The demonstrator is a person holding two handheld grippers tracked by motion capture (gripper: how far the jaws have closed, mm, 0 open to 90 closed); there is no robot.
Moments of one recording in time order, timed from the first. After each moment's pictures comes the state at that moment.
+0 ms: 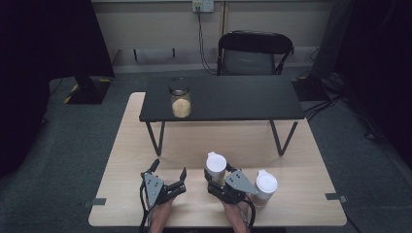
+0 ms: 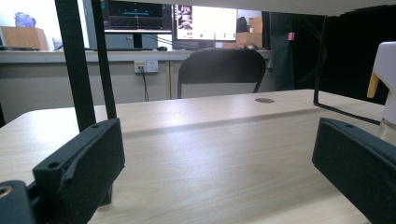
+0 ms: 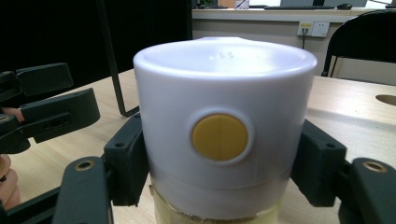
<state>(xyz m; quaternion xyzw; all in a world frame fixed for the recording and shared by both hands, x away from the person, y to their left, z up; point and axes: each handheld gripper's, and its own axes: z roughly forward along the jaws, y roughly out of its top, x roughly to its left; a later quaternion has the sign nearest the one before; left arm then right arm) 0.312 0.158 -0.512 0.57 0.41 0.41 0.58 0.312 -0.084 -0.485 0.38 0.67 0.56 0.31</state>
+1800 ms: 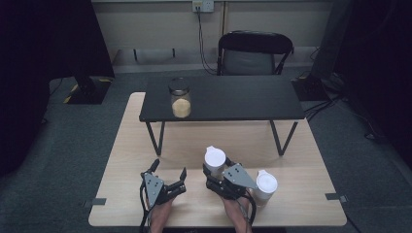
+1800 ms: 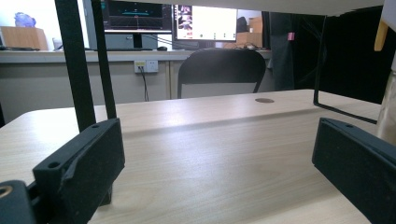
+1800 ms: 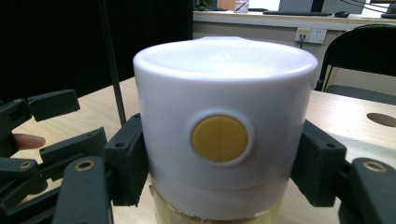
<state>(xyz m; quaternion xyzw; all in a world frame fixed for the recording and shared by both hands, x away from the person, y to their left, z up) 0.312 0.158 -0.512 0.57 0.41 0.41 0.58 0.313 -0.079 -0.452 0.38 0.67 0.55 0.32</state>
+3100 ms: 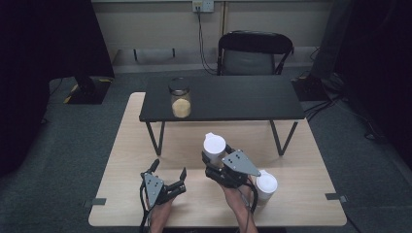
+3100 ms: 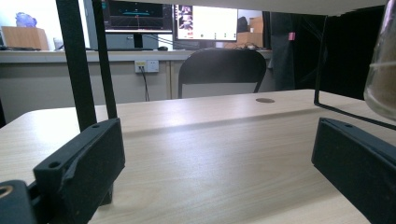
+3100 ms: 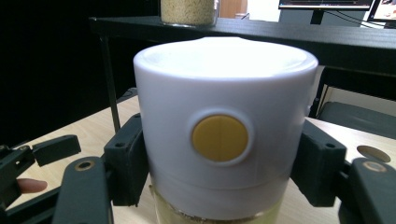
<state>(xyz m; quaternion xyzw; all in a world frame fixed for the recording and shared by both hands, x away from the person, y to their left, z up) 0.312 0.158 -0.512 0.57 0.41 0.41 0.58 0.325 -0.077 -0.403 0.36 0.67 0.56 0.33</state>
